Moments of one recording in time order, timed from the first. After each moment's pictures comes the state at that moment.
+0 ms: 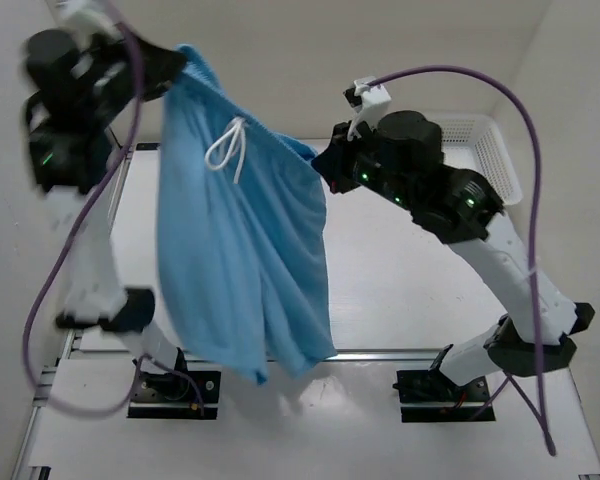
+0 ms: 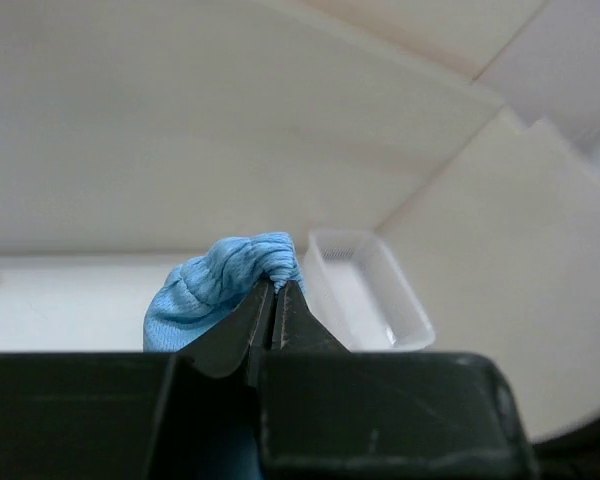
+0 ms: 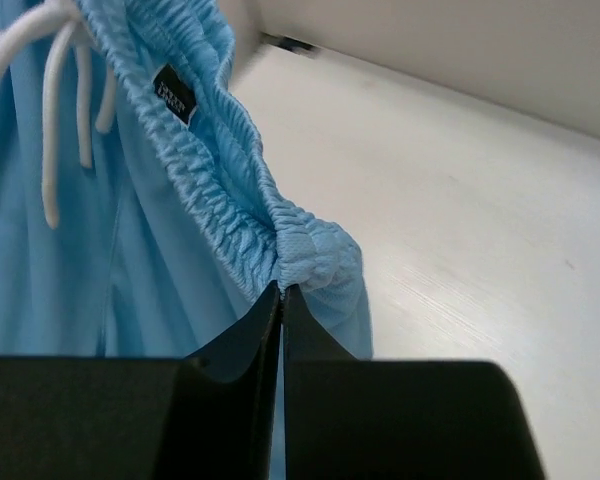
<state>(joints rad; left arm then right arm) -0.06 1.56 2.59 -0.91 0.30 -0.52 0.95 1.44 2.08 -0.84 0.13 0.26</state>
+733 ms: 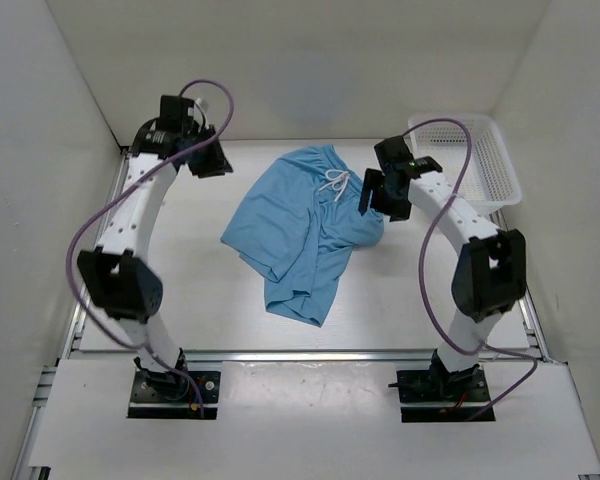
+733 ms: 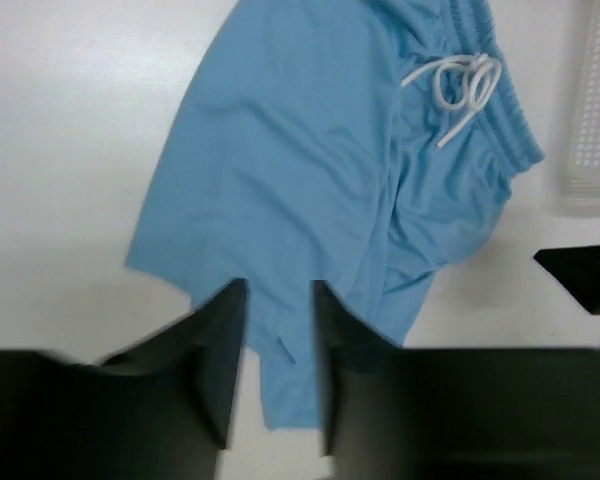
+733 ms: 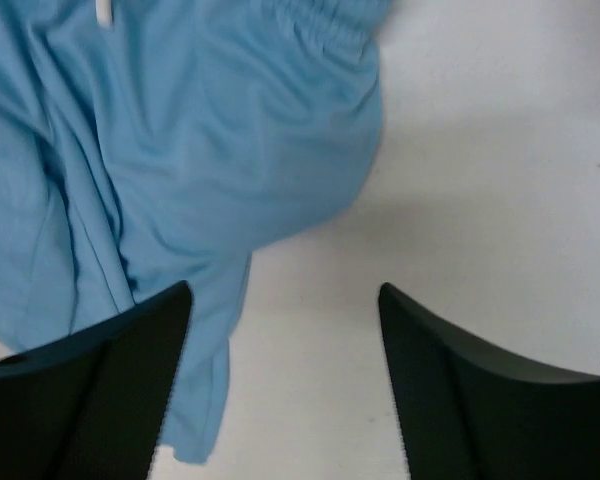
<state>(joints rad) -0.16 1.84 1.96 -0.92 0.21 -0.40 0.35 1.83 1.60 -0.87 0.11 0.48</state>
